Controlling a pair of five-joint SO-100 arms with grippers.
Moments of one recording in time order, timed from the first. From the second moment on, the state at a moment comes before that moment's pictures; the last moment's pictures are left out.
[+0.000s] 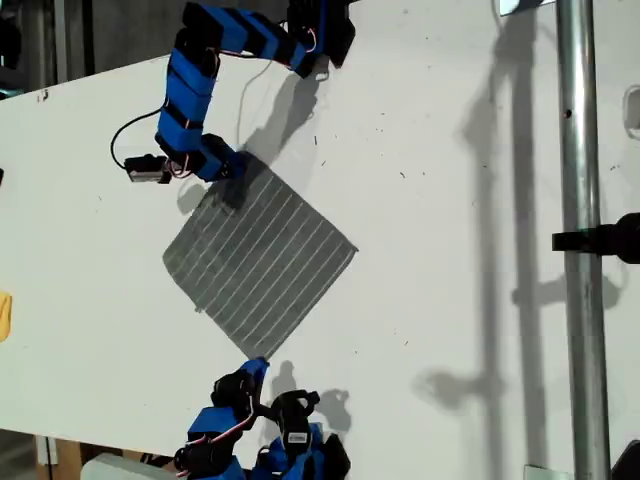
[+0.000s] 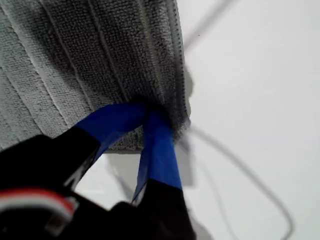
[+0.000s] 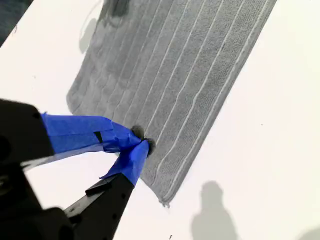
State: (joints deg) arm 0 -21.9 132.7 115.0 79.1 -81.7; arm 1 43.2 69.6 92.2 66.4 39.8
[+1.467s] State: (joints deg) arm 0 -18.9 134.6 114.0 81.0 -83.9; arm 1 26.8 93.3 77.0 97.9 52.8
